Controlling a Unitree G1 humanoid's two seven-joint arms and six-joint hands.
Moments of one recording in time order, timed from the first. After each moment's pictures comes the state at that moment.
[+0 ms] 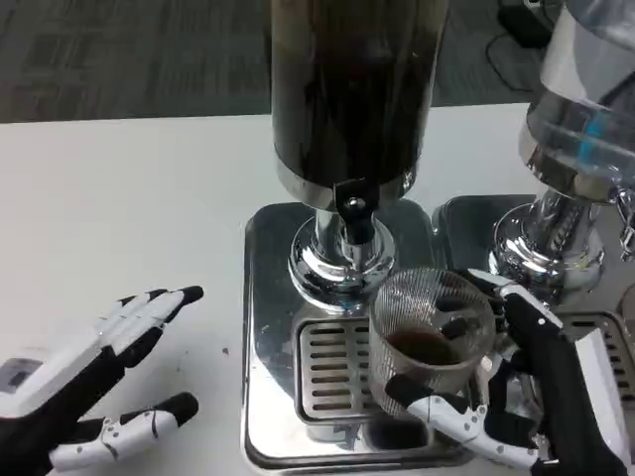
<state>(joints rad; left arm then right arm) 0.13 0.72 0.09 0.49 0.50 -0.99 -0.10 0.45 -0.10 0.19 -0.11 -0.43 -0.50 -0.29</state>
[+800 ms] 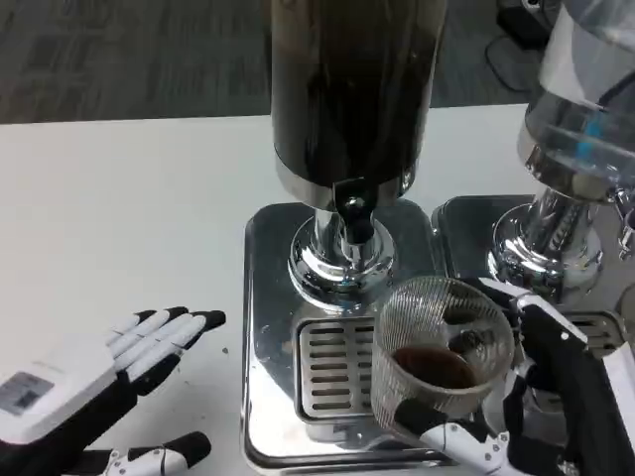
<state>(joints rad) 0.26 0.78 0.09 0.29 0.51 -0.97 -0.09 0.63 -0.10 0.16 -0.33 -0.39 -0.49 -0.17</state>
